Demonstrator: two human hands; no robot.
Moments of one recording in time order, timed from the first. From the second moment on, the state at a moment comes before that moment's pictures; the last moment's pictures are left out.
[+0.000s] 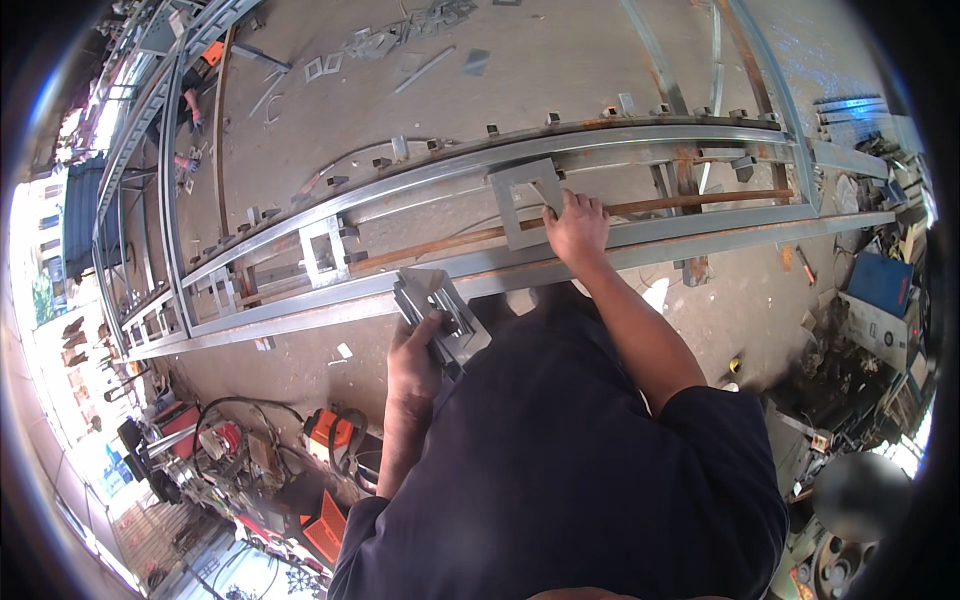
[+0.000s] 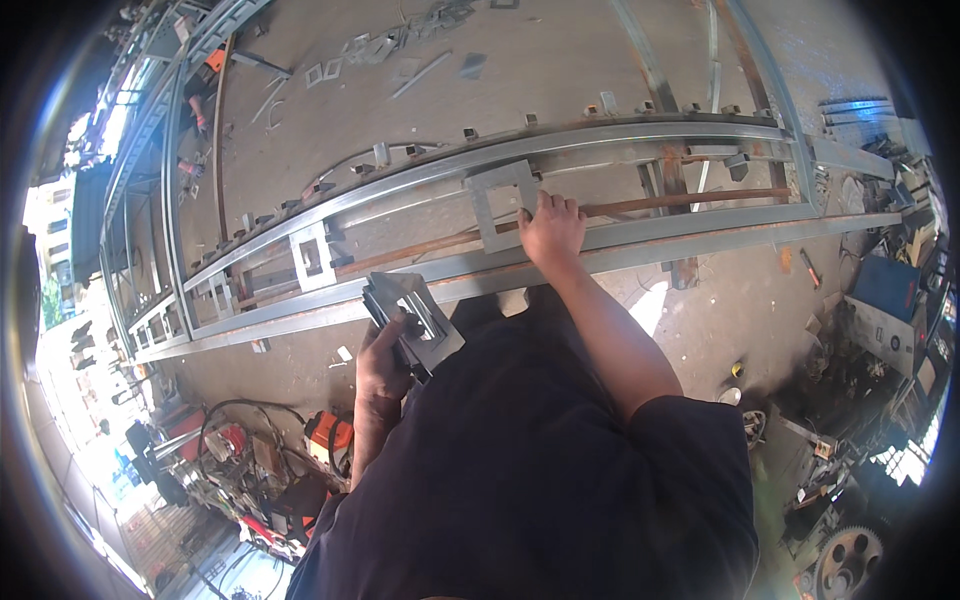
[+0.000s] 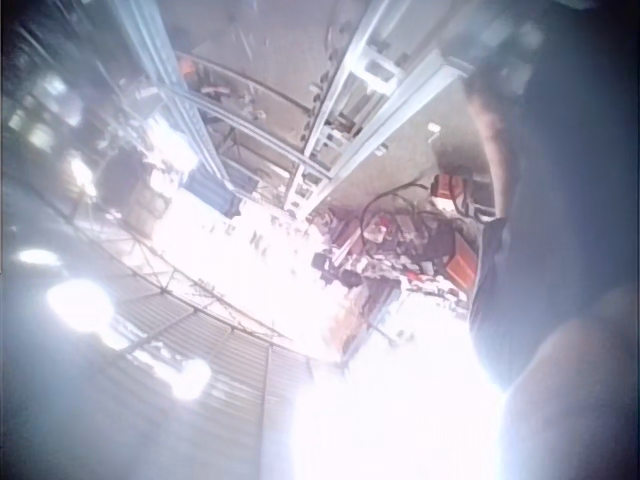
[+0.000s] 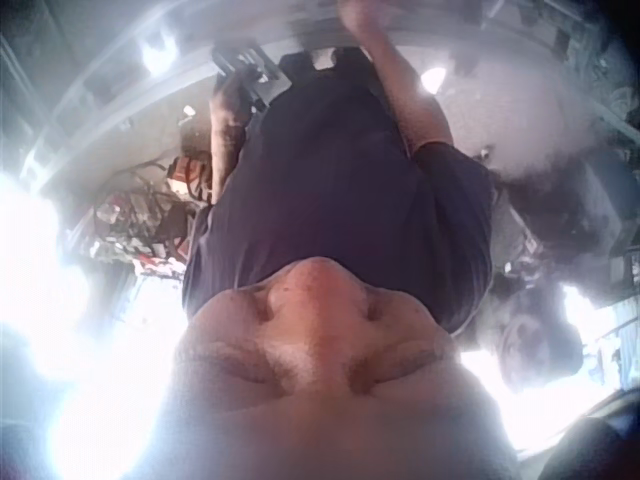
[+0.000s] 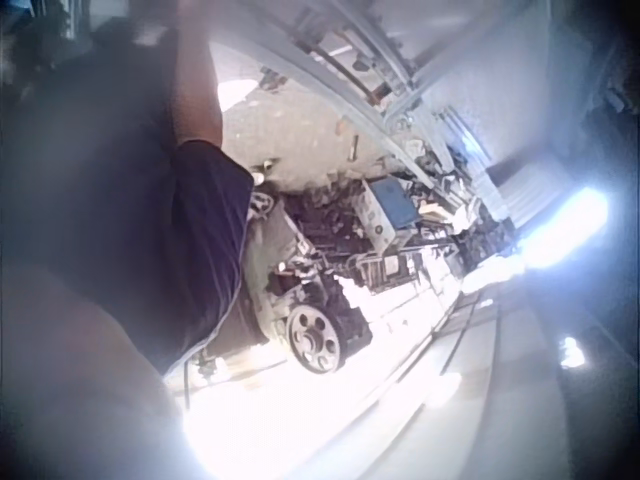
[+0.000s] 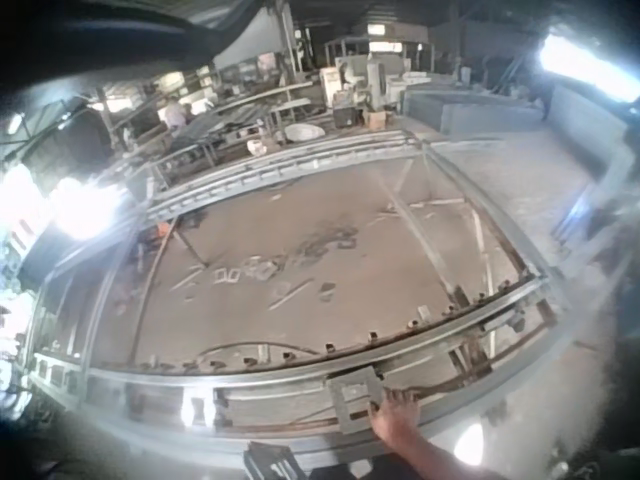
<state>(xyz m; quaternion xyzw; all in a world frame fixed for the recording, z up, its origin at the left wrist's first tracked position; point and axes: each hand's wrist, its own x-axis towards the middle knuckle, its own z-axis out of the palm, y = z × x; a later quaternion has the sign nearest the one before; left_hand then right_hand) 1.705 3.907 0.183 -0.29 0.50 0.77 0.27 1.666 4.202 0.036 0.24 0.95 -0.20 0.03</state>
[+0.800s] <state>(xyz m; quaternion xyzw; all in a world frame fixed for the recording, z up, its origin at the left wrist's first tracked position) 1.694 3.937 0.196 -0.19 0.48 0.79 0.34 1.718 4.129 0.080 0.07 0.67 -0.67 0.31</state>
